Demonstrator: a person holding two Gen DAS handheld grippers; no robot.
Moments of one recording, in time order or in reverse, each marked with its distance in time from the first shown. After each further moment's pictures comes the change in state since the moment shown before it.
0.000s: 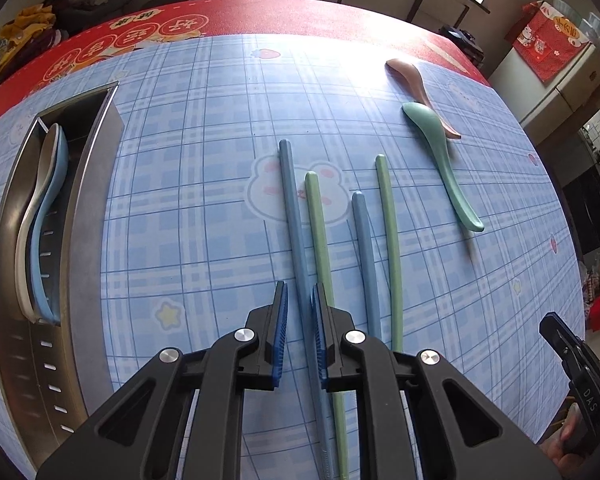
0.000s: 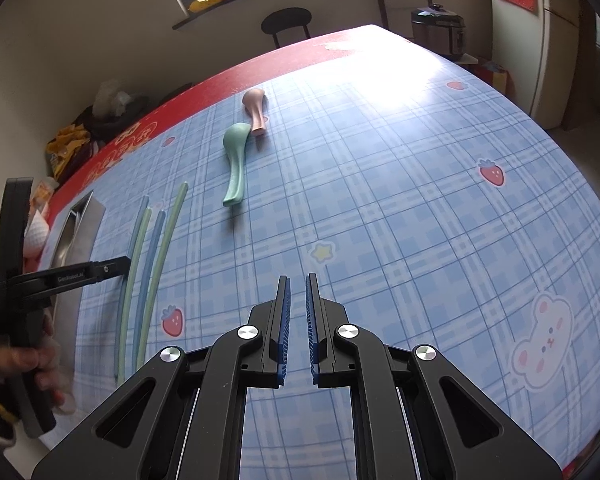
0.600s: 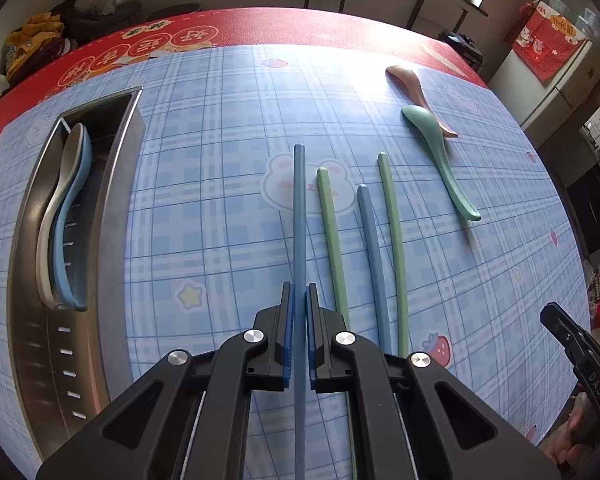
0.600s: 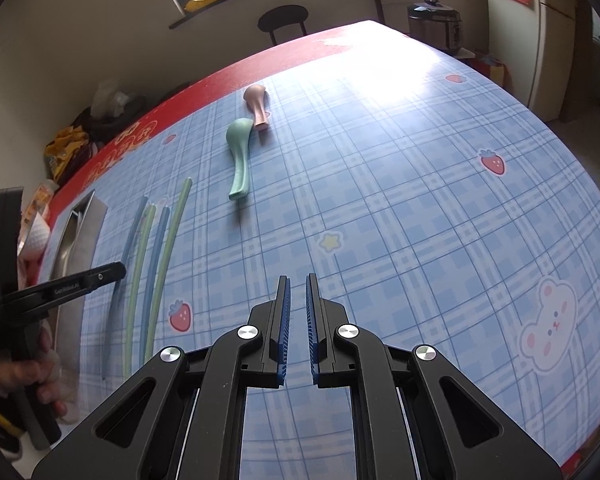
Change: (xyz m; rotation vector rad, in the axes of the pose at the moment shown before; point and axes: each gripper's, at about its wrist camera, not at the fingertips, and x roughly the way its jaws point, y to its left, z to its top) left arm -0.022 0.004 -0.016 0.002 -0.048 0.024; right arm -0.002 0.001 0.000 0.024 -0.001 -0.003
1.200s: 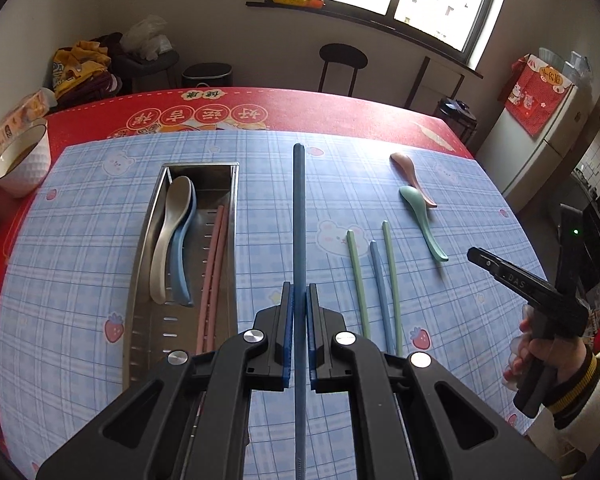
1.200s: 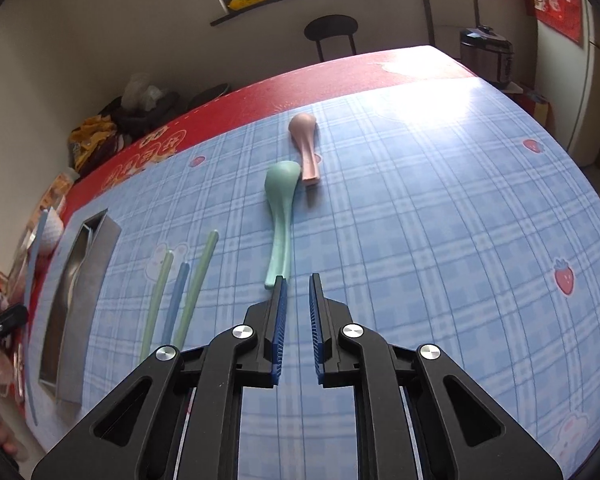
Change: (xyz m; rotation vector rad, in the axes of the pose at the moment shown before) left arm -0.117 0.041 -0.026 -0.052 -0.234 0.008; right arm 0.053 0.037 0.071 -0.173 -0.021 0.095
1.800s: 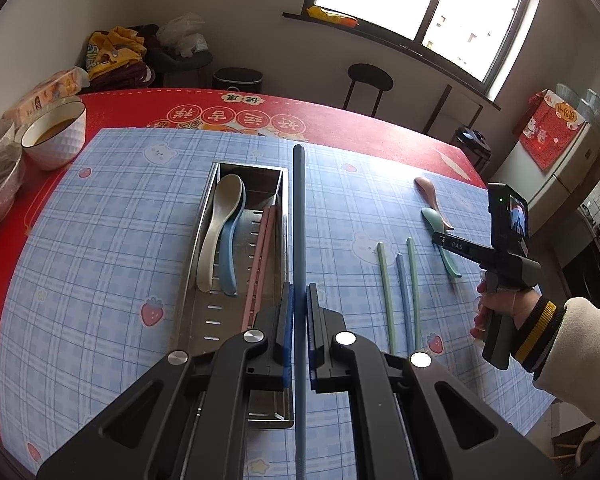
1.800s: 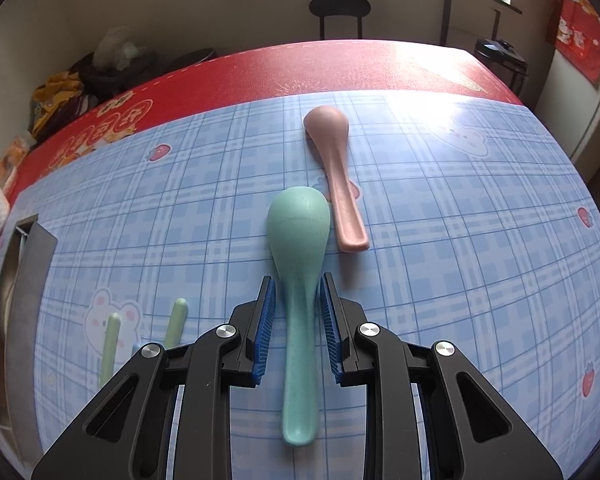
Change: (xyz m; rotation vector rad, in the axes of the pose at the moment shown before) left arm -0.027 0.042 -0.012 -0.108 -0.047 0.017; right arm 0.086 0.034 0.046 -0.085 0.102 -0.185
